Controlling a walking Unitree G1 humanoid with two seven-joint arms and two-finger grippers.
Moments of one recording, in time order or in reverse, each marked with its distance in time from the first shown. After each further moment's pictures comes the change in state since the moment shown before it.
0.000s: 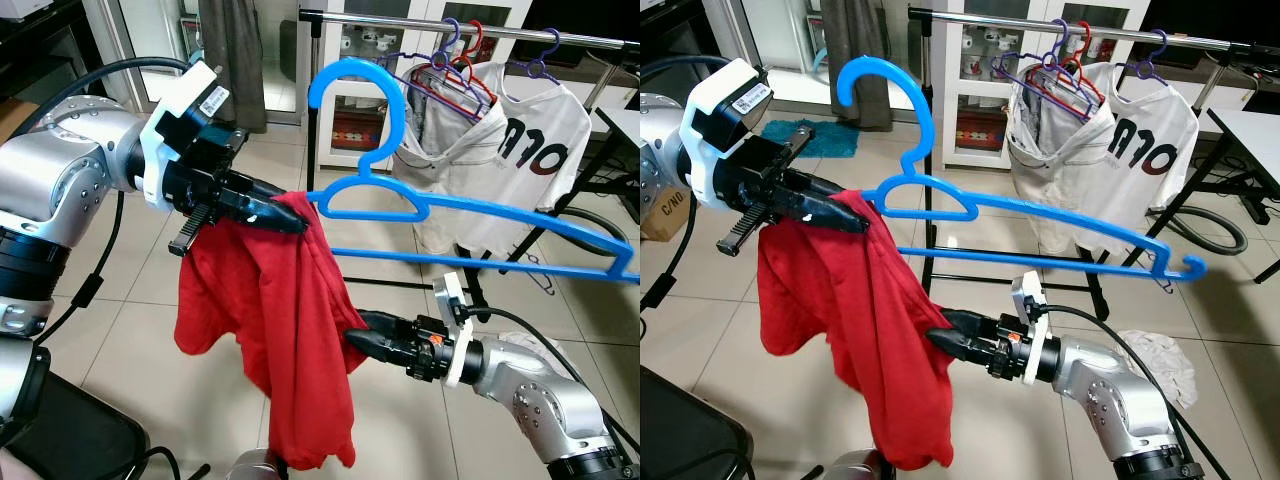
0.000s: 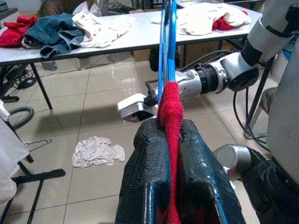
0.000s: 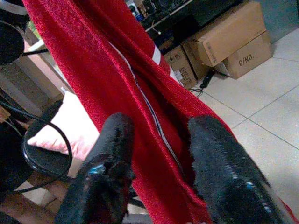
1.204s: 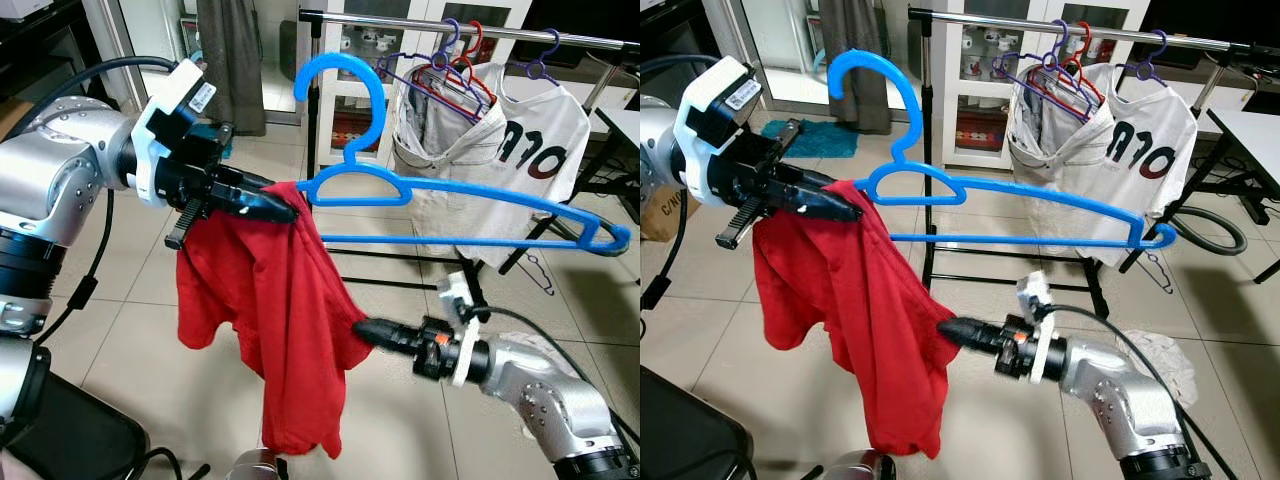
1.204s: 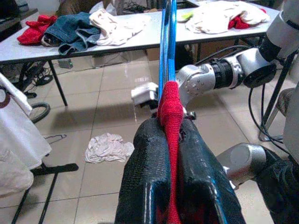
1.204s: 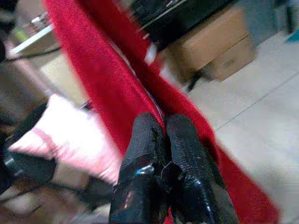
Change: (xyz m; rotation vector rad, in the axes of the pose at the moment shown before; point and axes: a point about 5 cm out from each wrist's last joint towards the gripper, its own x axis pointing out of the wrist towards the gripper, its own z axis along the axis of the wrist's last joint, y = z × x) left arm -0.010 0.004 -0.007 0.006 0.005 0.072; right arm -0.008 -0.007 0.006 -0.026 -0.037 -0.083
